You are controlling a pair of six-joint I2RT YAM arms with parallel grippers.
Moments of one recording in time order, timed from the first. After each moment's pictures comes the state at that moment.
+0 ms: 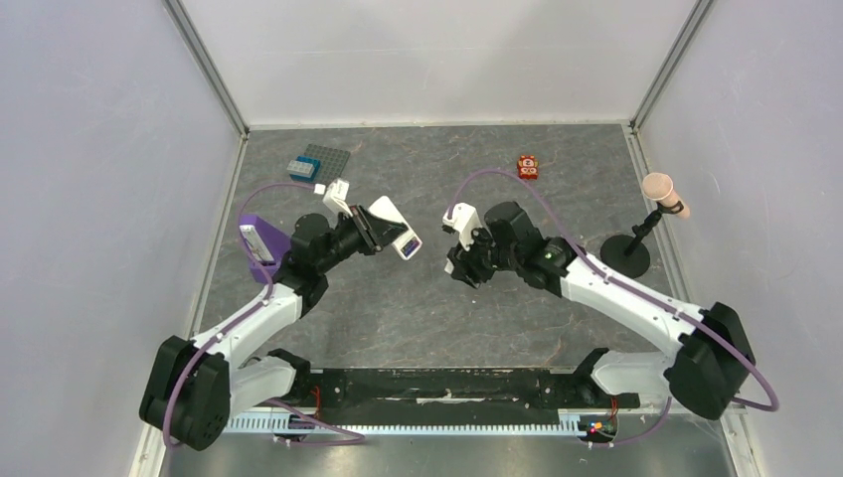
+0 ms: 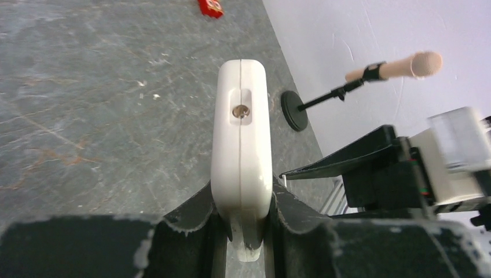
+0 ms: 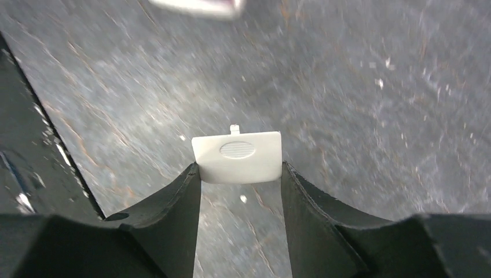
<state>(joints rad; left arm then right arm) -0.38 1.10 0.50 0.45 0.39 -0.84 0.72 1.27 0.91 -0.36 -0.24 -0.19</state>
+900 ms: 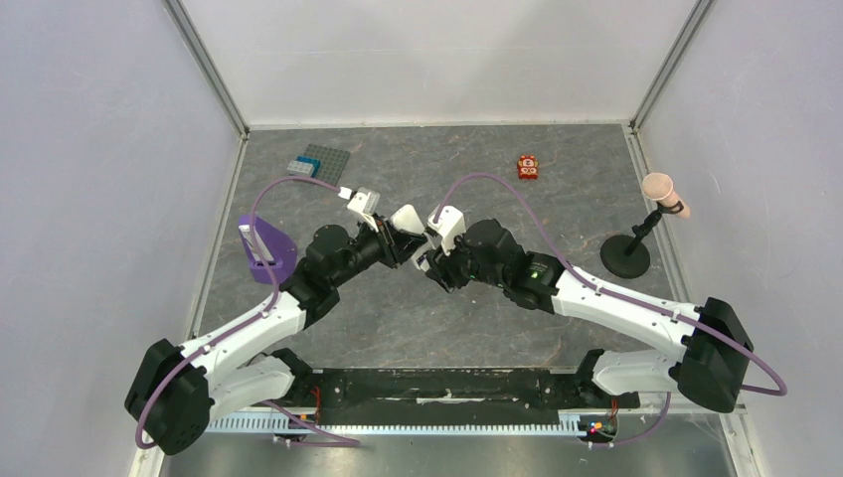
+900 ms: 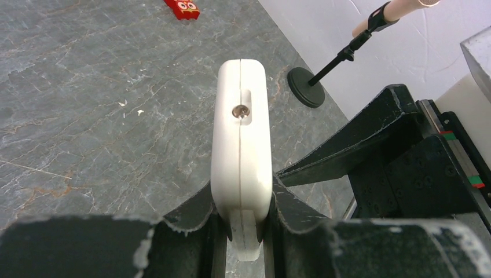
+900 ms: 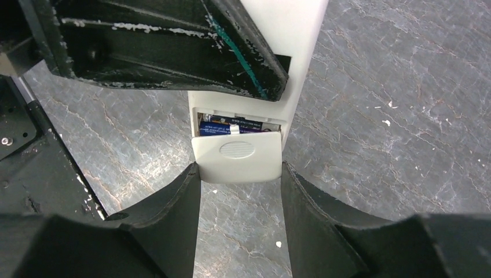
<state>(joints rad) -0.65 1.03 0.54 0.40 0.21 -0.55 0.95 1.25 0.89 -0.15 0.01 0.02</state>
